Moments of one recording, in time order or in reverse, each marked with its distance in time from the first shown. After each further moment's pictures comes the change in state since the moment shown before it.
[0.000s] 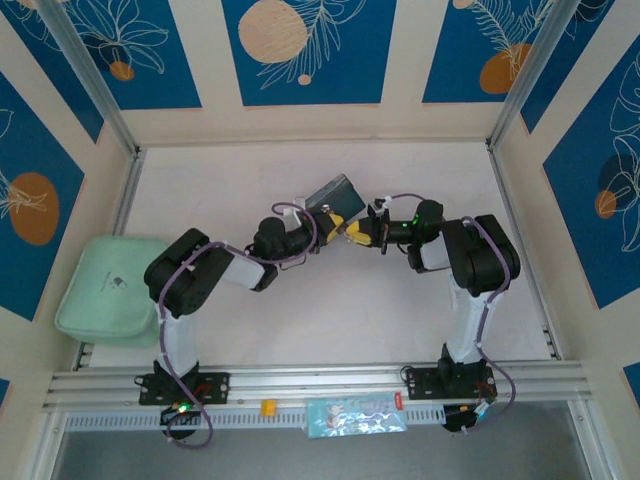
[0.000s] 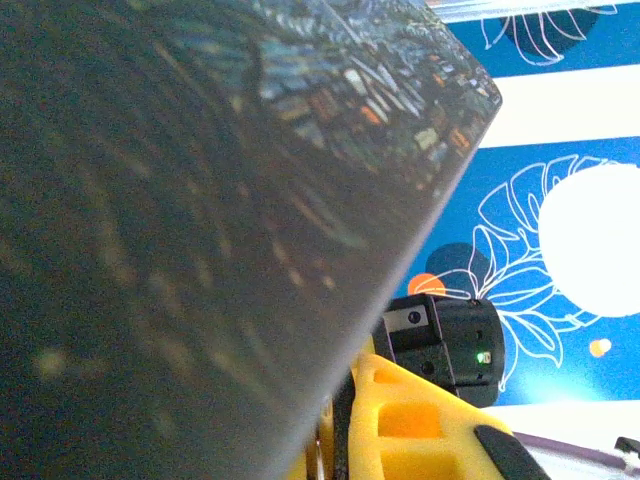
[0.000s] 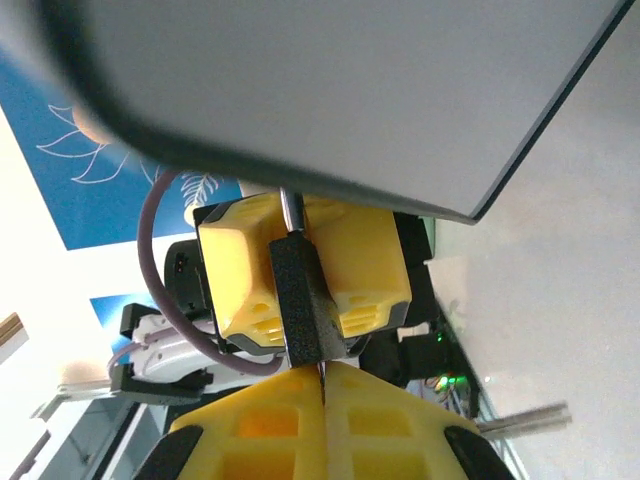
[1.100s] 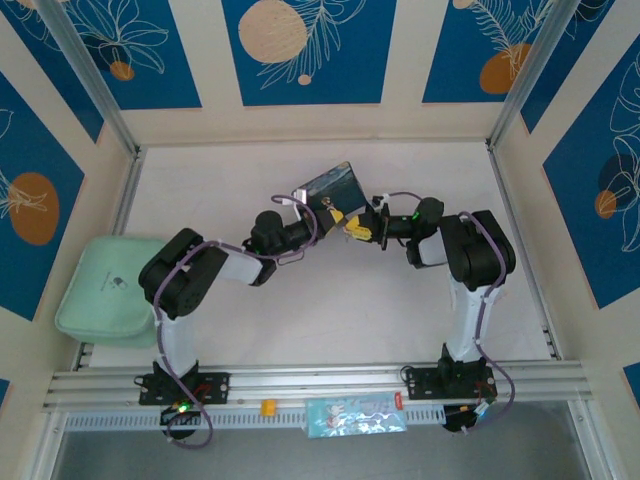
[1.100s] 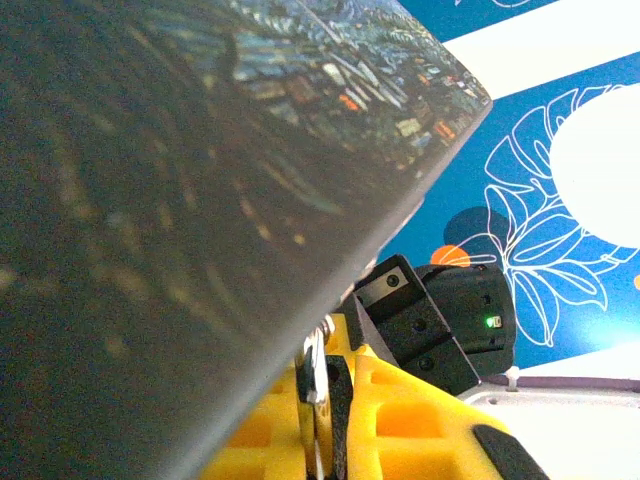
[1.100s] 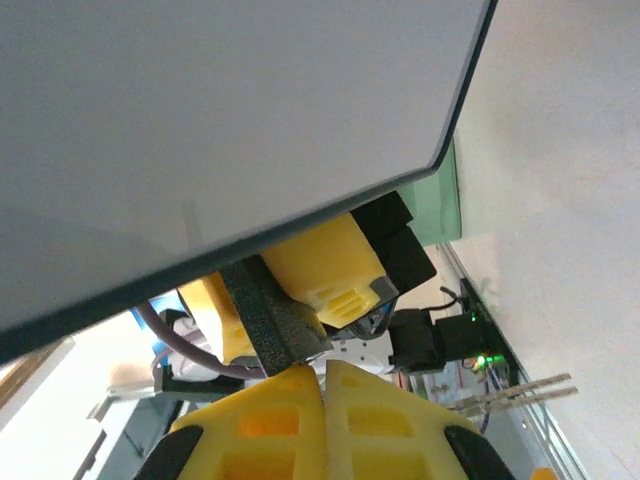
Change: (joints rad) left arm 0.023 -0.029 0.022 -0.034 0.041 0.225; right arm 0.000 0.049 0.035 0.102 -0.002 0.192
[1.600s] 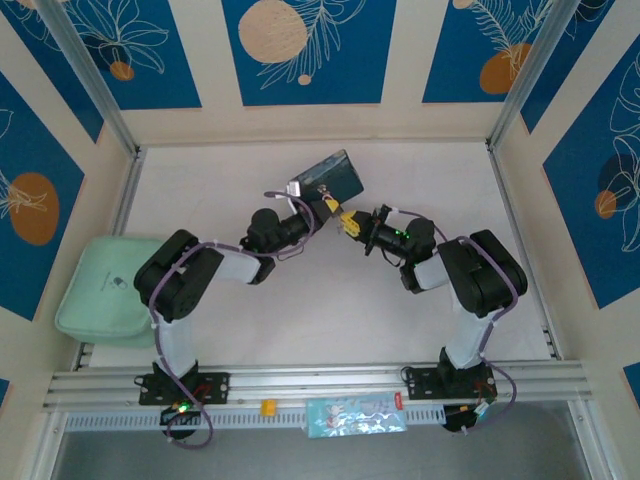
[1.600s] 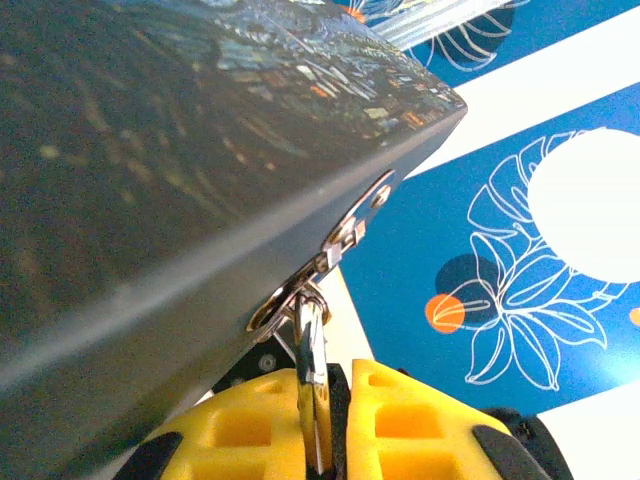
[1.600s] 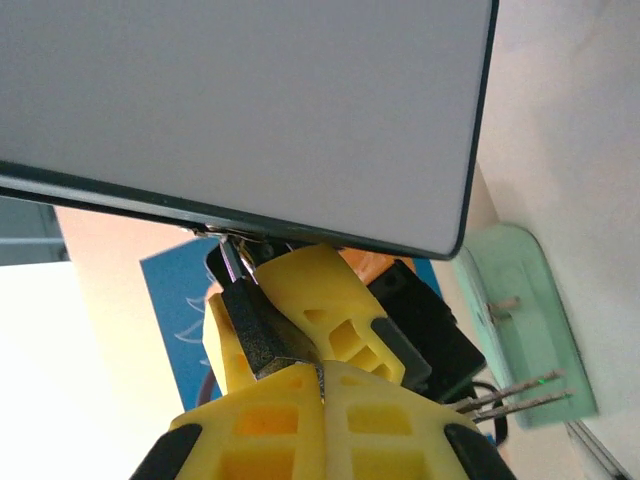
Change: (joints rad) left arm 0.004 -0.033 0.014 0.033 -0.107 0.044; right arm 0.171 -0.208 -0.218 -0.021 0.671 0.079
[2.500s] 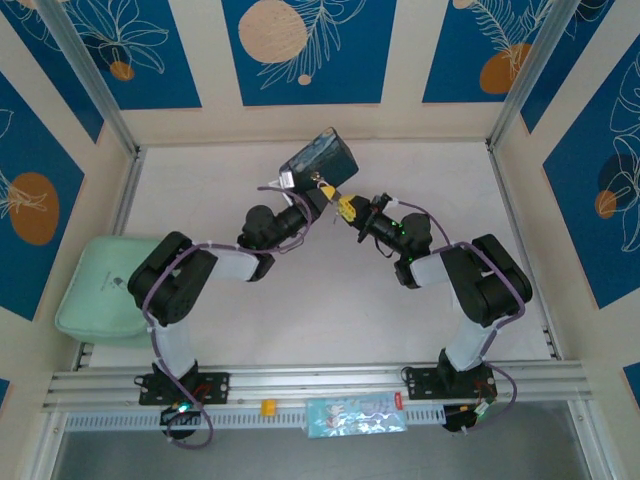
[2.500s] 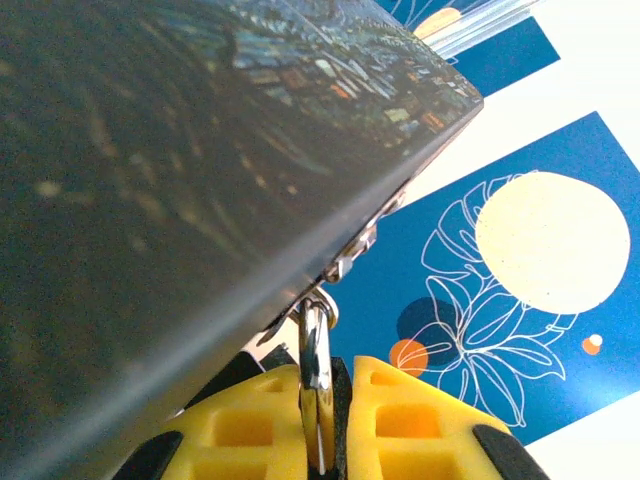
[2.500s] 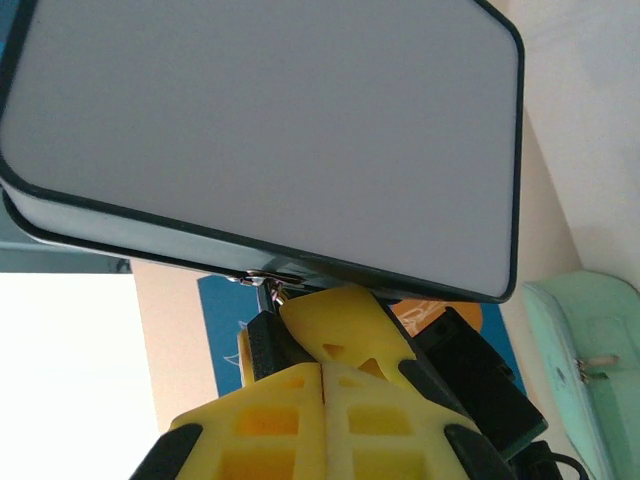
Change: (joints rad) left arm 0.002 -0.036 0.005 0.056 -0.066 0.000; right arm 0.040 -0.067 0.049 -0.047 0.142 0.026
